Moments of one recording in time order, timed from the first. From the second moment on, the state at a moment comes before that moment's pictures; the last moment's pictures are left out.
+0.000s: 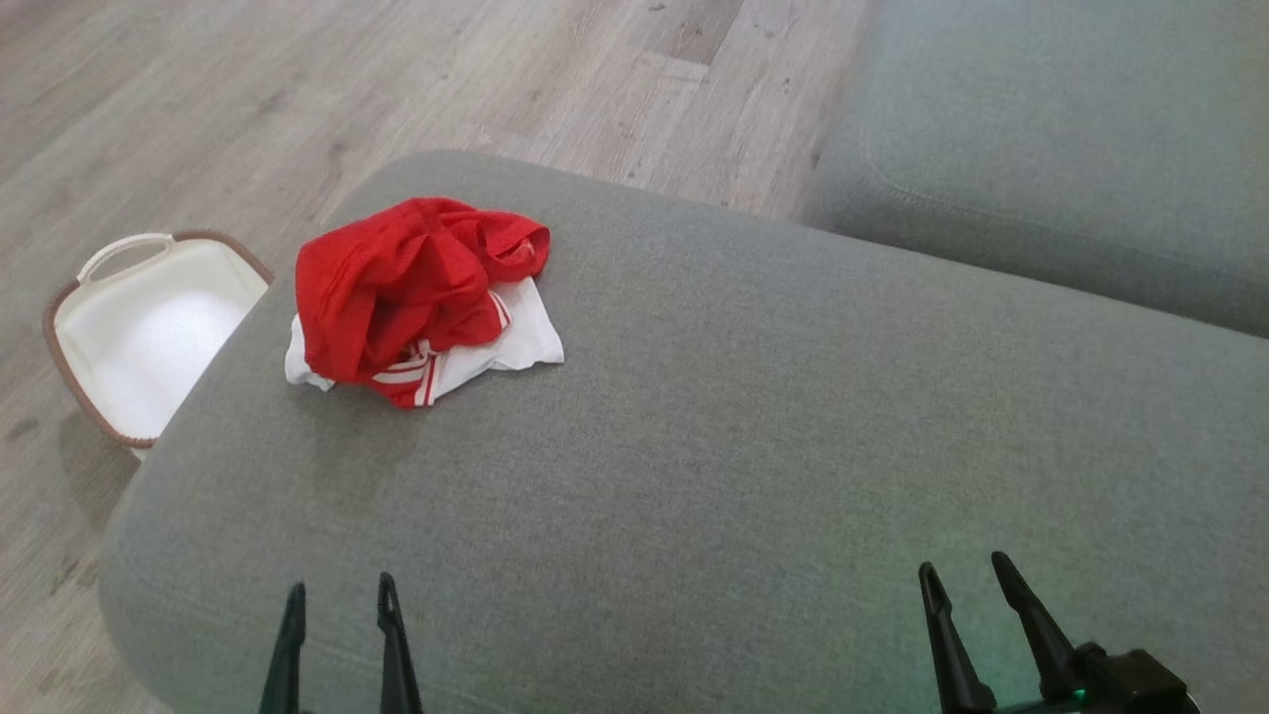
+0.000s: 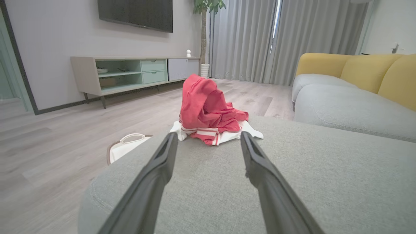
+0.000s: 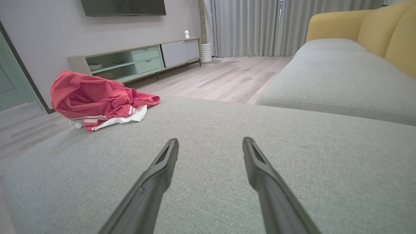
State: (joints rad) left arm 0.30 0.06 -0.18 -0.01 -0.11 0.21 -0.26; right arm 0.26 -0.08 0.14 0.13 0.17 0.12 -0.25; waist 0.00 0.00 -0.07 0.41
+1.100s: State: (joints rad) left arm -0.90 0.21 -0.10 0.92 -0.07 -0.02 0.34; right arm -0.02 -0.49 0.19 -0.04 0.19 0.12 -0.25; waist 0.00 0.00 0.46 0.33
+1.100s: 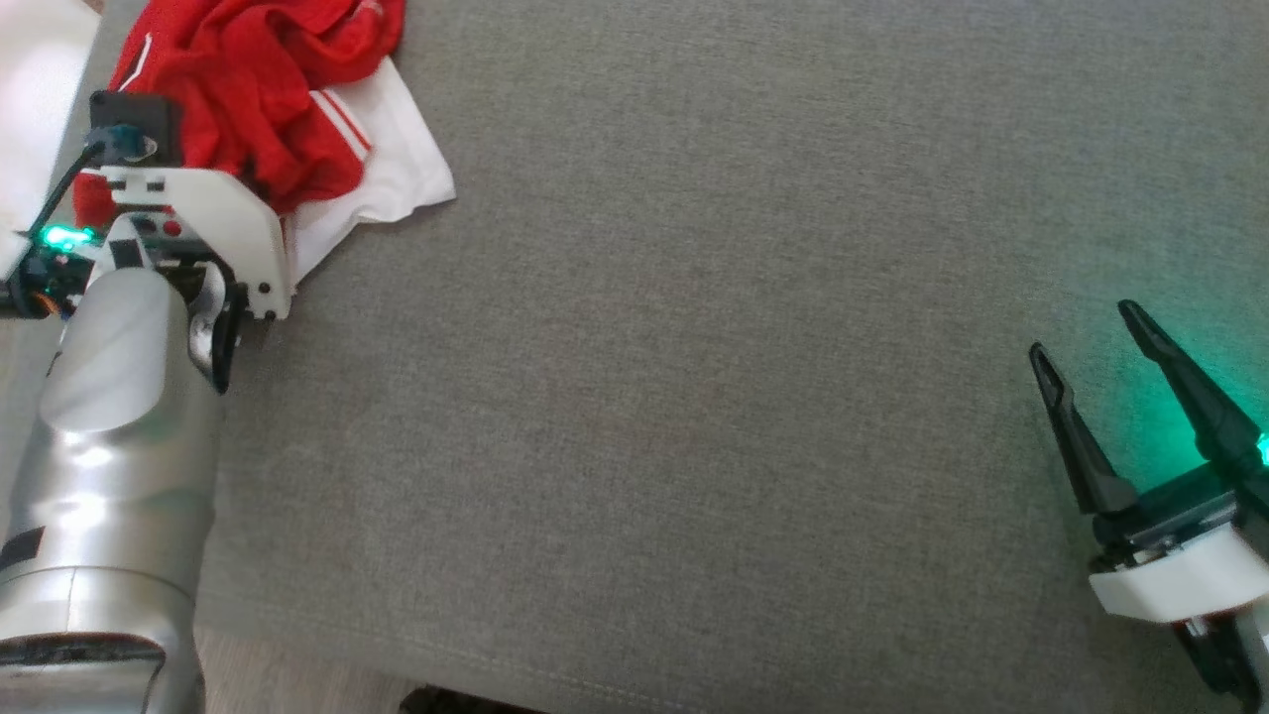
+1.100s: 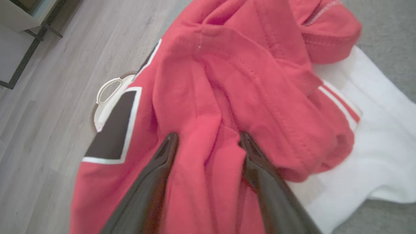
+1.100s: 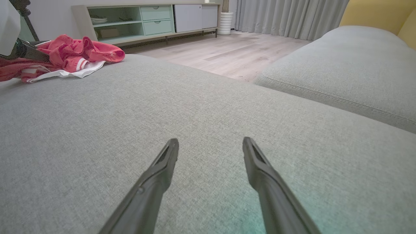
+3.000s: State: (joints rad) left arm -0.37 0.18 -0.46 0.68 -0.55 0.02 -0.25; right arm 0.12 -0.14 0.24 0.12 0.16 0.12 -0.25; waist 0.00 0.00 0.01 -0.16
